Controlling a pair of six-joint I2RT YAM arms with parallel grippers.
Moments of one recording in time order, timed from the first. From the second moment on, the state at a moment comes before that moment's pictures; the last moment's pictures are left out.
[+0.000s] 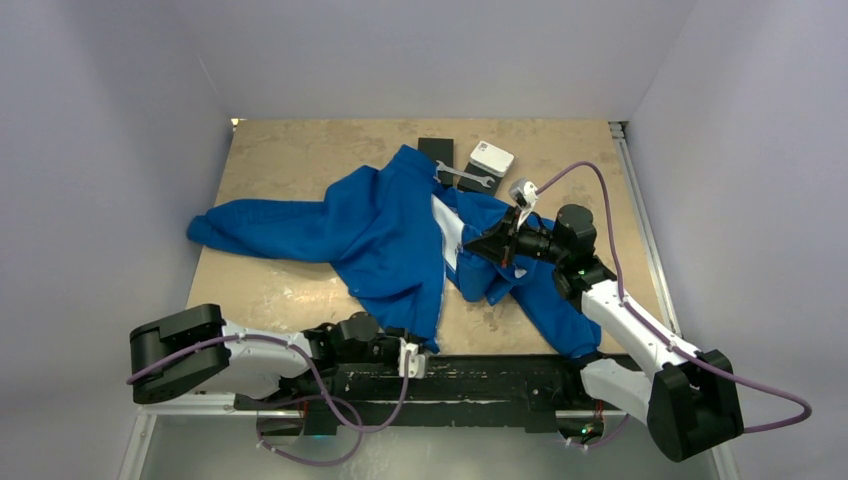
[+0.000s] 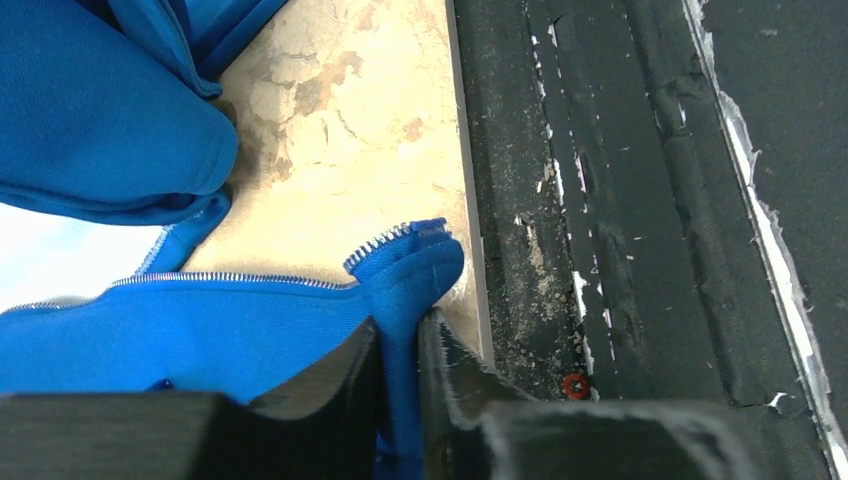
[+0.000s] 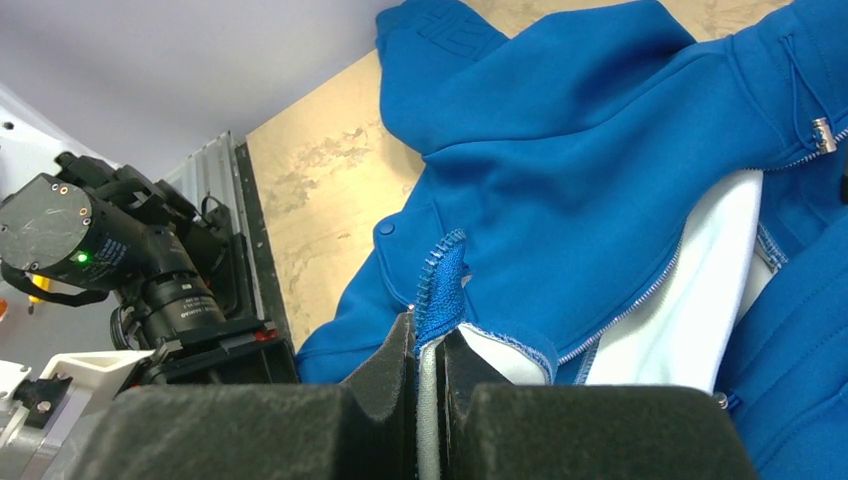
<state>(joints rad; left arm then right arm) -1.20 1.22 0.15 0.67 0.21 0.56 0.32 1.06 0.58 0.35 -0.83 0.28</state>
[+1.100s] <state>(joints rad) -0.44 1.31 1.24 -0.96 0.93 1.48 0.49 1.17 0.72 0.46 -1.28 0.27</state>
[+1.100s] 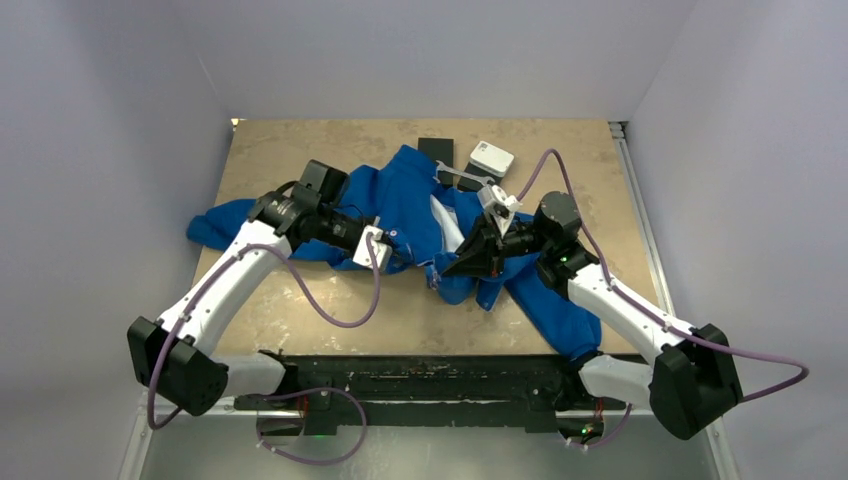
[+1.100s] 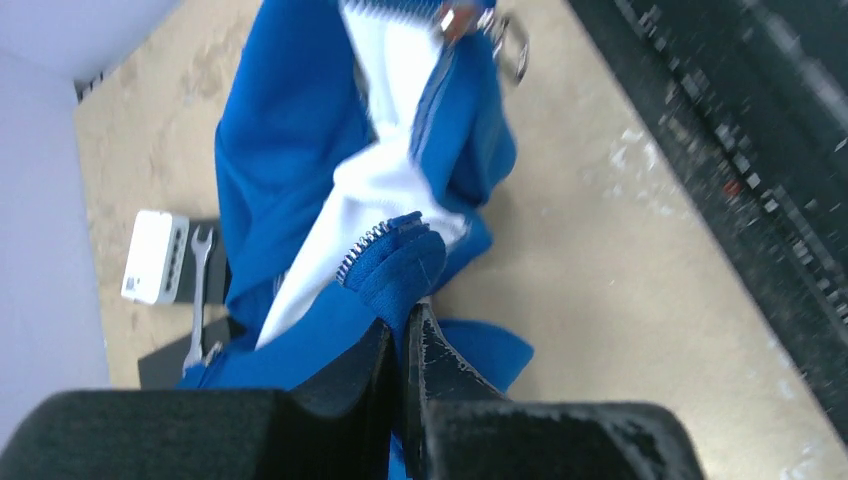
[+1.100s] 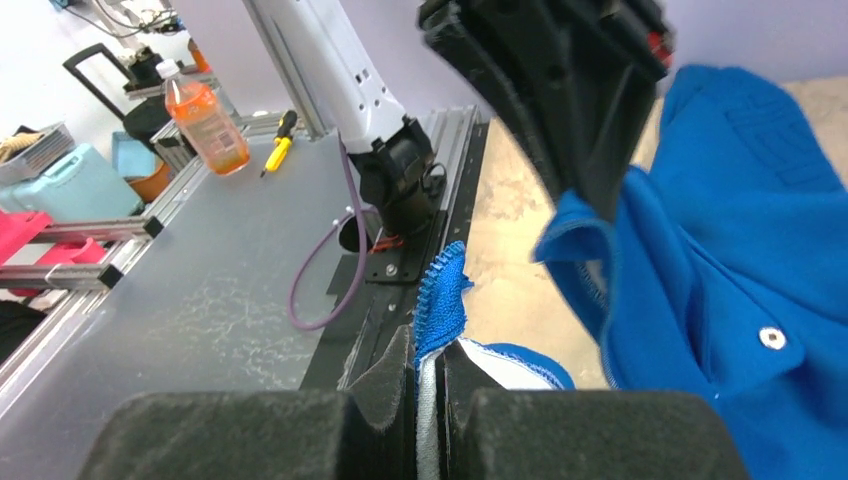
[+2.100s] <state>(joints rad) -0.52 1.17 1.13 -0.62 1.09 0.87 0.51 1.28 0.74 0.94 -1.36 0.58</state>
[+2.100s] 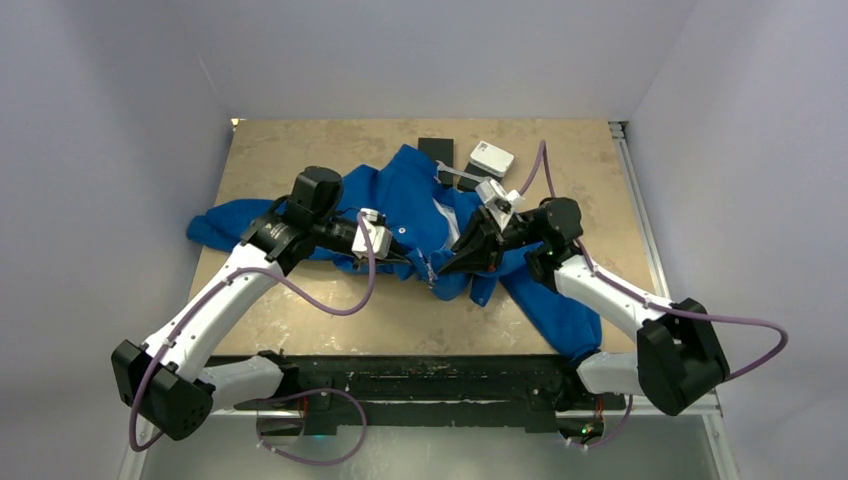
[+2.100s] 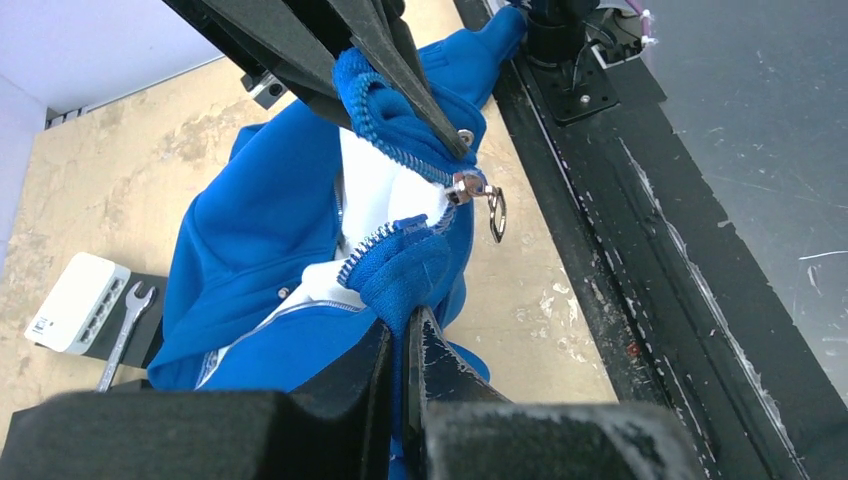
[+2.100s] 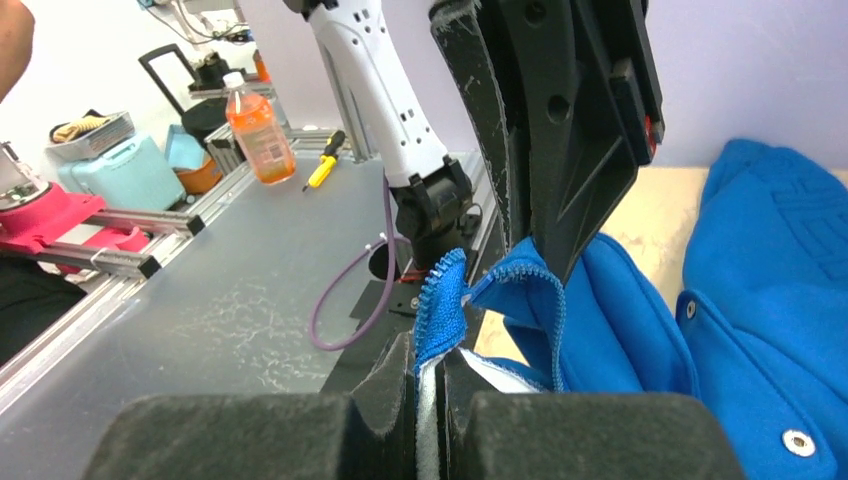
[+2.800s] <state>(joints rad) -0.53 1.11 1.10 -0.59 1.12 0.86 0.52 1.40 0.71 1.48 -1.38 0.96</state>
